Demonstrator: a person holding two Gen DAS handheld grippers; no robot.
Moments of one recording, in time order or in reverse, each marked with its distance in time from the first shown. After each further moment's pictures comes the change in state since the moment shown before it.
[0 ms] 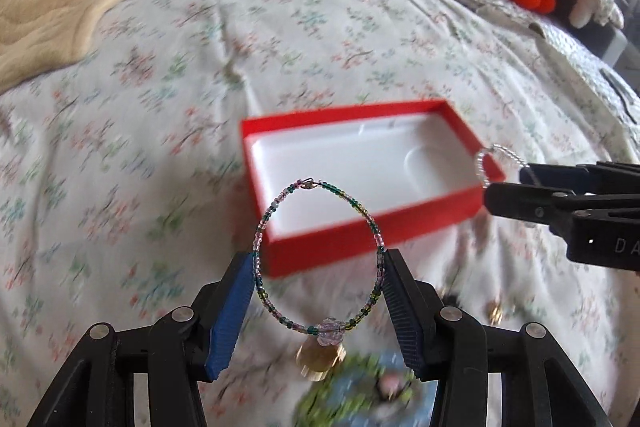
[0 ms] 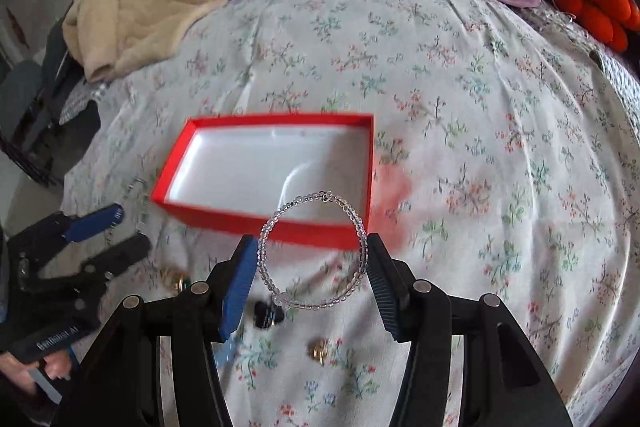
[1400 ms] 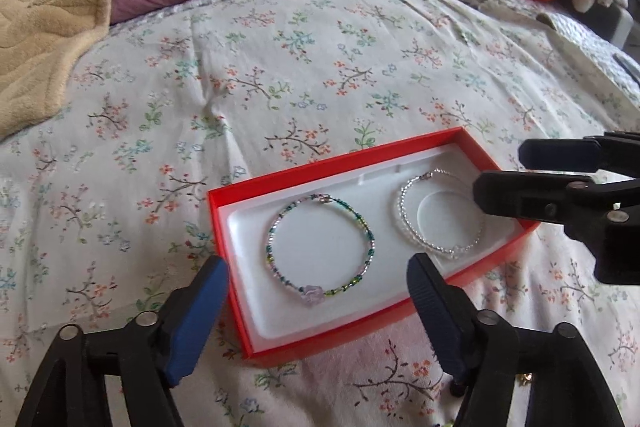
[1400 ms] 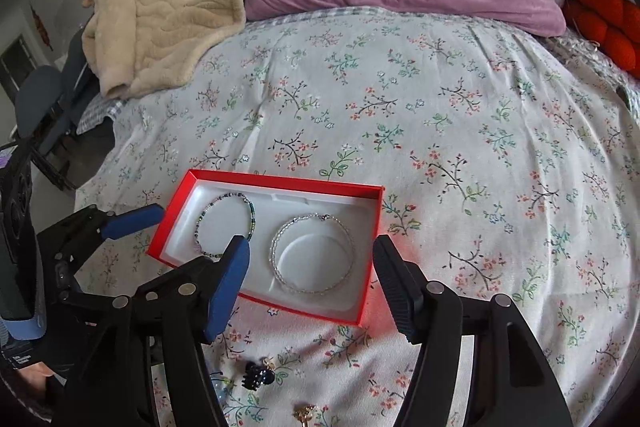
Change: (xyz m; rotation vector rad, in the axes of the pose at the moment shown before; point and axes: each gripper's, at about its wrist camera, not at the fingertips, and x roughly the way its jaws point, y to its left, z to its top) left arm 0.032 -0.015 0.031 0.086 -0.040 0.063; right arm 0.014 -0.014 0.036 -0.050 -0.084 0.074
